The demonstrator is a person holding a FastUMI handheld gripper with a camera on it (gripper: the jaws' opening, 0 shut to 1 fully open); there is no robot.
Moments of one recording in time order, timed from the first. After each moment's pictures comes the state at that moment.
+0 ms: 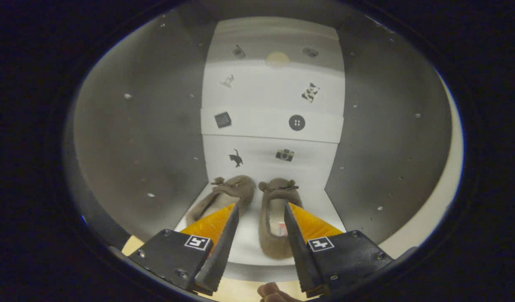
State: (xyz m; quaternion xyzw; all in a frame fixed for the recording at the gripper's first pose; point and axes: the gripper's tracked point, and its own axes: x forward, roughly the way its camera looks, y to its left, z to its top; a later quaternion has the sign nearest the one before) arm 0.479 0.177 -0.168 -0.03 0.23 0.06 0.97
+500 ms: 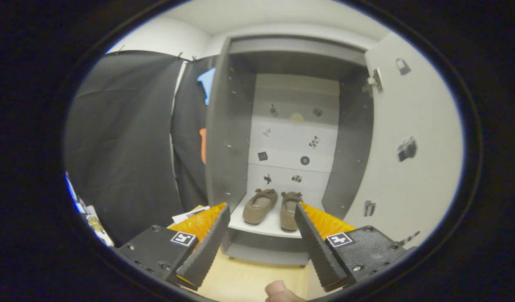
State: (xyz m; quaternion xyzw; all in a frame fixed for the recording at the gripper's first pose) arm 0.270 0.187 -0.042 -0.07 0.14 0.13 0.98
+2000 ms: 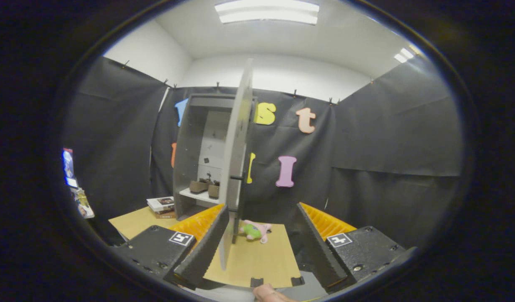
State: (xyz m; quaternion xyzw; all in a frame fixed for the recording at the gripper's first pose) arm -0.031 -0.175 -0.007 -0.06 0.04 0.00 1.00
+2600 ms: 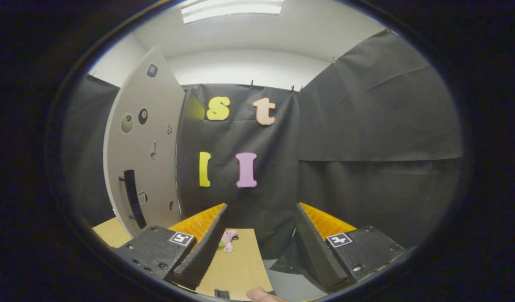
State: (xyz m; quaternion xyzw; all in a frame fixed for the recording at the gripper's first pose) arm 0.087 -0.331 -0.027 -0.02 0.05 -0.07 1.00
